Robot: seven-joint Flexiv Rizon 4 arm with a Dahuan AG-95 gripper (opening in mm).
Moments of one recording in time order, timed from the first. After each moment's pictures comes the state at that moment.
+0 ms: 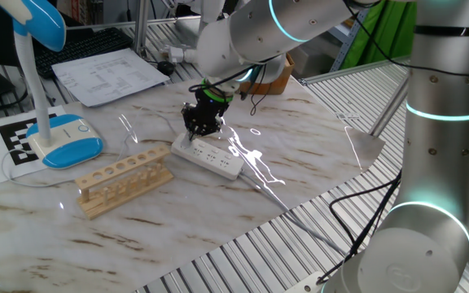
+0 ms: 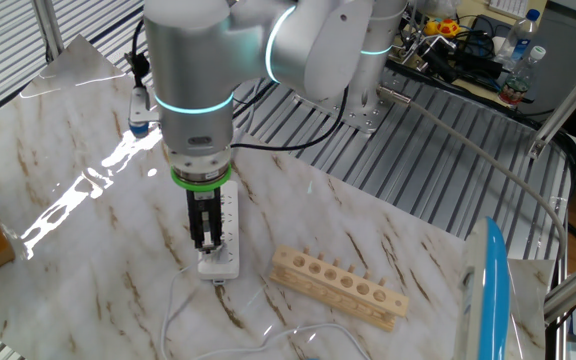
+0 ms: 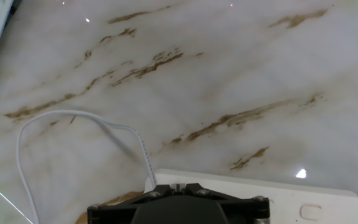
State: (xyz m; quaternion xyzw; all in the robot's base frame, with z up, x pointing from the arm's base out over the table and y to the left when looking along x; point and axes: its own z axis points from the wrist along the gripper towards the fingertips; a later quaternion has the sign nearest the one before) arm 0.607 -0.018 0.031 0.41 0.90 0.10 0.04
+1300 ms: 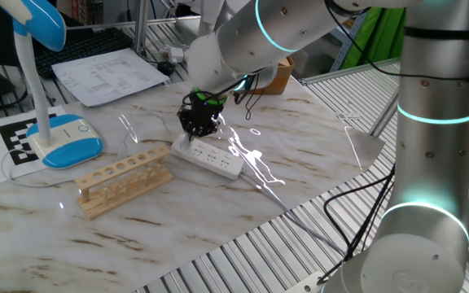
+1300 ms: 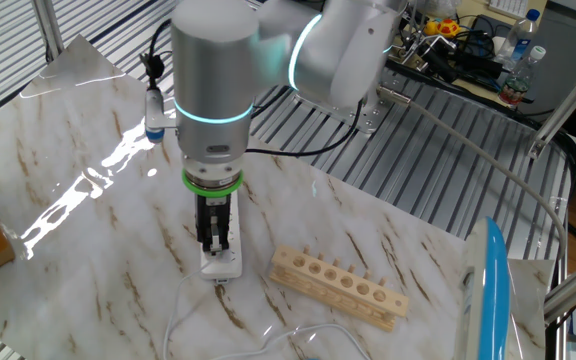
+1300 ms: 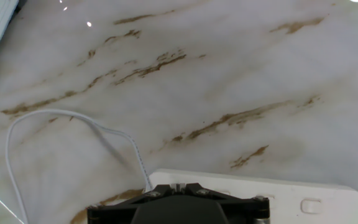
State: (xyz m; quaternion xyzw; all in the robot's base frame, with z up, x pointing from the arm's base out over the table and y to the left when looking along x) arm 0.606 -0.012 0.033 0.41 0.91 0.06 0.05
